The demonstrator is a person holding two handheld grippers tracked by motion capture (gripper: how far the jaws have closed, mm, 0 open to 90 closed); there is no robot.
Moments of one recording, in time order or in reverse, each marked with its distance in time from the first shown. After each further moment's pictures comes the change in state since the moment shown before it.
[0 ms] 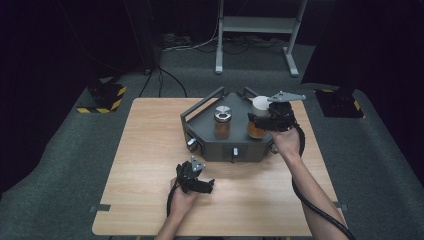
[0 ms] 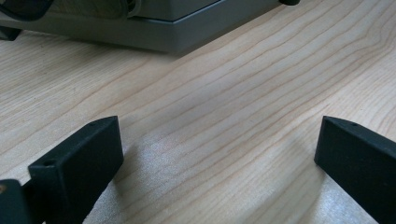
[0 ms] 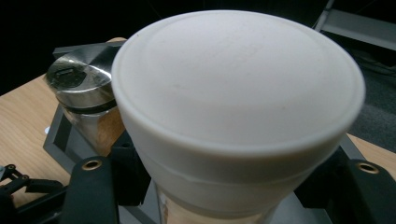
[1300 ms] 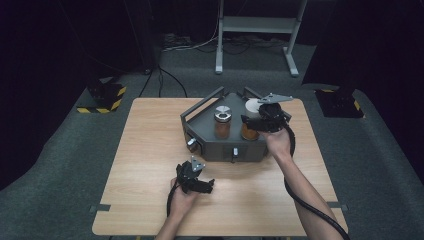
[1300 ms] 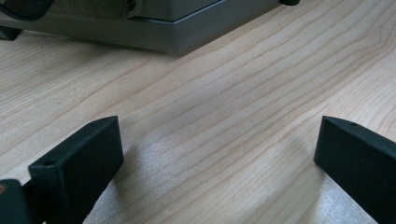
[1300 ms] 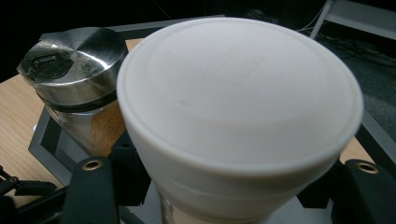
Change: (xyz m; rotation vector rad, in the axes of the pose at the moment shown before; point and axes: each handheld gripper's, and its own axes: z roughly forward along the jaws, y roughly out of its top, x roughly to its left) left arm 0.000 0.000 0.000 -0.001 0.000 0.000; right arm 0.010 0.001 0.024 0.036 -0.004 -0.004
